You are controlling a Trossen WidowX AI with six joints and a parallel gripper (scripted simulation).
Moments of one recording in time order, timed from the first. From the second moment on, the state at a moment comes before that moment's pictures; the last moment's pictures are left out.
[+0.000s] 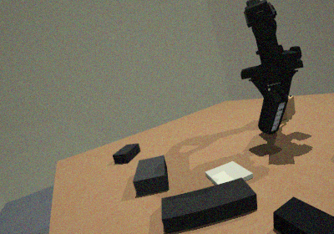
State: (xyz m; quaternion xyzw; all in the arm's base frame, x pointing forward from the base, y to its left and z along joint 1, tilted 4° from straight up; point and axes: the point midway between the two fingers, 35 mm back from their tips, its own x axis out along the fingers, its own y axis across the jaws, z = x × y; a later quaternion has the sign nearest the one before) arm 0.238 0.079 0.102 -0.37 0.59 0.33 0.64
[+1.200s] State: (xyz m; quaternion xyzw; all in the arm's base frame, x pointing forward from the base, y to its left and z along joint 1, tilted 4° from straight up) arm 0.252 0.101 0.090 -0.37 0.58 0.33 0.64
